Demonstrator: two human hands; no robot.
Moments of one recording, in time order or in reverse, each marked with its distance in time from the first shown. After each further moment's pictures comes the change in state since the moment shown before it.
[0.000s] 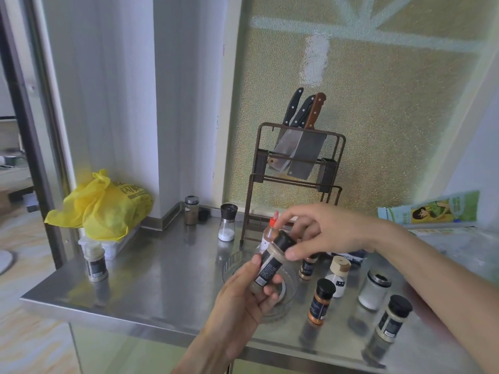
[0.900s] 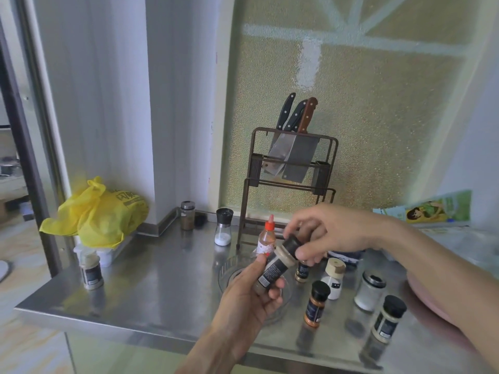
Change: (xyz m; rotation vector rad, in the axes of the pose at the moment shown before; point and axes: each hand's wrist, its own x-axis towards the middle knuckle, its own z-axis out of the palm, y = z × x) left_hand 0.003 -0.003 0.023 0.062 0.017 -0.040; right_hand -0.012 0.011 -0.015 0.018 -0.042 -0.007
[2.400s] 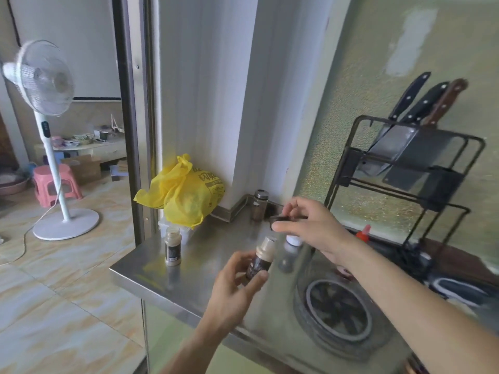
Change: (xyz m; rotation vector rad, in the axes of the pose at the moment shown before) left_hand 0.010 0.069 -0.193 0.790 0.438 0.467; right_hand 0.212 -0.060 0.123 0.419 0.307 -0.074
